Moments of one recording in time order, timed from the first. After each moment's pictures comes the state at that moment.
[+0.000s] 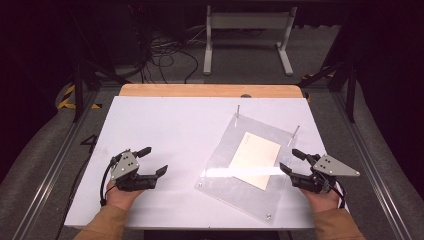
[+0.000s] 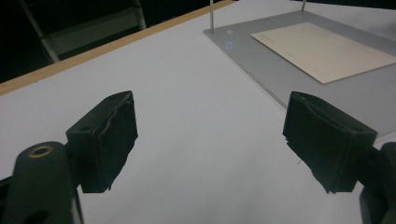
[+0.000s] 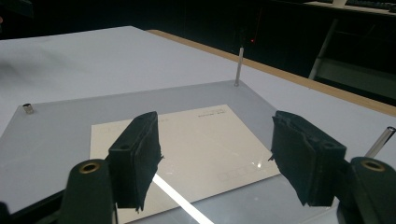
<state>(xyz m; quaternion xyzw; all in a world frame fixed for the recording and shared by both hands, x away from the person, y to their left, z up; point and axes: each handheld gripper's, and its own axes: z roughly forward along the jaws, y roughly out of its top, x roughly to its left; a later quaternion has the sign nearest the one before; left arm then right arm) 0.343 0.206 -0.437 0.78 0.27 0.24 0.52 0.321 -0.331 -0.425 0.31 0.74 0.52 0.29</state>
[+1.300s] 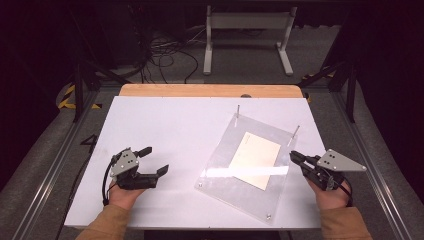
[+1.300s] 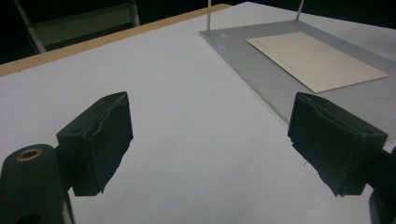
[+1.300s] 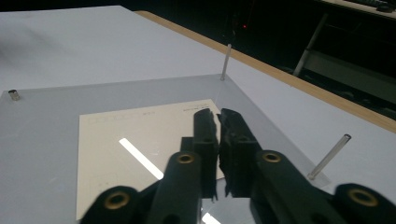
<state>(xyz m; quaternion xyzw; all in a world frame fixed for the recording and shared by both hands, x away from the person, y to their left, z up) 0.348 0.207 -0.439 0.77 0.29 0.21 0.53 0.318 -0.337 -0.395 0.31 0.77 0.47 0.31</state>
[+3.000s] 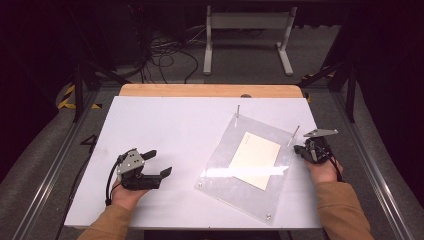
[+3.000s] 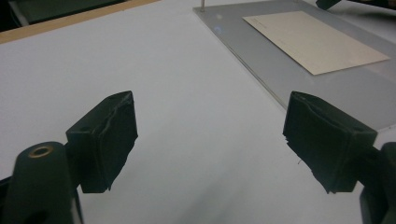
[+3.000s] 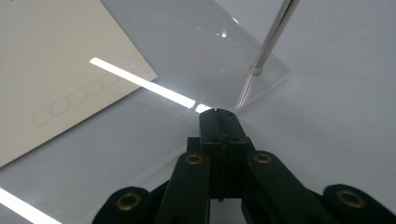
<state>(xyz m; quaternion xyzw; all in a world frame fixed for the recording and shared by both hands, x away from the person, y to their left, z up) 0.351 0.198 -0.446 0.79 0.30 0.18 0.51 0.418 -0.361 -0.442 0.49 0.80 0.28 0.22</state>
